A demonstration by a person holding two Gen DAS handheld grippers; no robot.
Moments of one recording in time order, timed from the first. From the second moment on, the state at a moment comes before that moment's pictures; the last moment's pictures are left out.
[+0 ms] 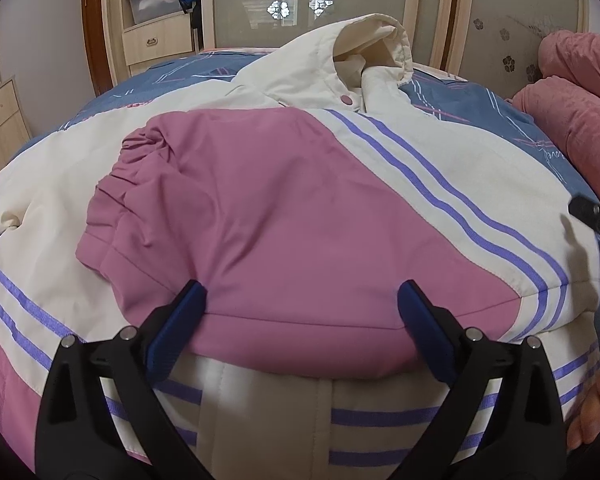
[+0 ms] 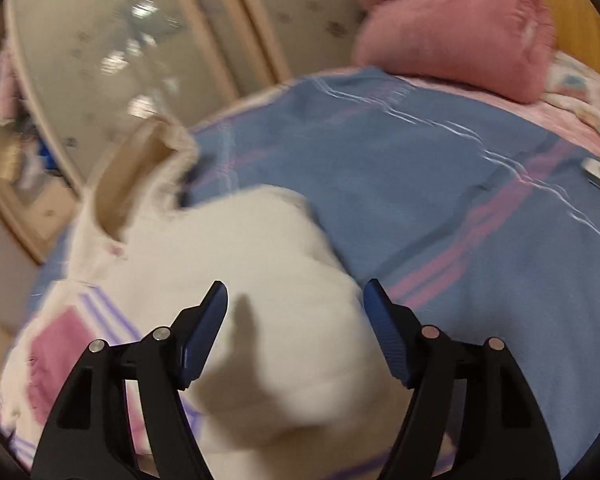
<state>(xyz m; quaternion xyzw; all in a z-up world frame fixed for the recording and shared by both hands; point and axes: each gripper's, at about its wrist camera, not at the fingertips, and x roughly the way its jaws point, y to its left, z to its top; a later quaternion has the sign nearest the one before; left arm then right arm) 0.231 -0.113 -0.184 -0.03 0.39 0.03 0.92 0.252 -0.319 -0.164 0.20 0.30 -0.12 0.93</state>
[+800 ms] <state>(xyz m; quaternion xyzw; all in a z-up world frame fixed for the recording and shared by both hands) 0.230 -0.111 -0.167 -0.04 0.37 0.05 0.93 0.266 -0.281 -0.176 0.07 0.38 -0.15 0.91</state>
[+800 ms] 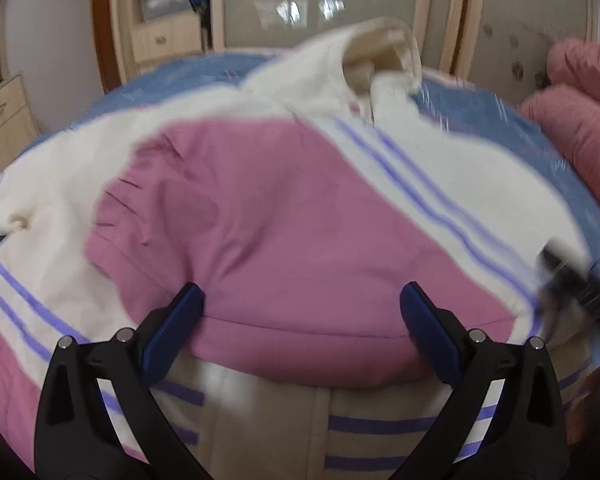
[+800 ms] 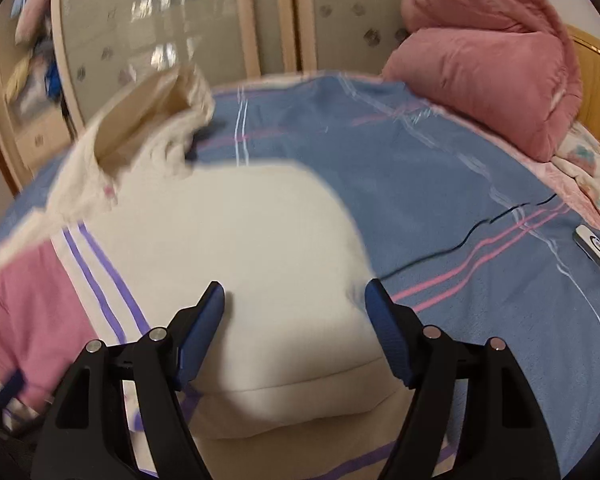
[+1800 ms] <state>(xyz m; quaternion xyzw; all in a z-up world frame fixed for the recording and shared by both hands) 0.259 -0.094 -0.188 0.00 0.40 0.08 0.91 0.276 -0.261 -0.182 -0.01 0.41 -0.13 0.90</state>
